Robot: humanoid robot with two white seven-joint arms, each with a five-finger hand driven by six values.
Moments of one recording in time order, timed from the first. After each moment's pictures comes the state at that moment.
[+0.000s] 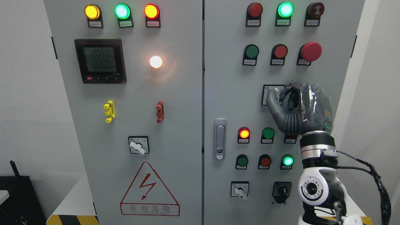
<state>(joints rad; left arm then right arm) 0.00 -0.09 0.00 0.00 0.00 -0.07 0.07 -0.74 0.12 -0.04 -1.78 1.01 0.23 0.13</state>
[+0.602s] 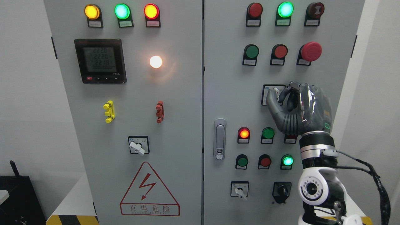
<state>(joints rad) 0.00 -0.09 0.00 0.00 0.00 -0.07 0.07 -0.74 0.12 -0.04 -1.78 1.01 0.23 0.13</state>
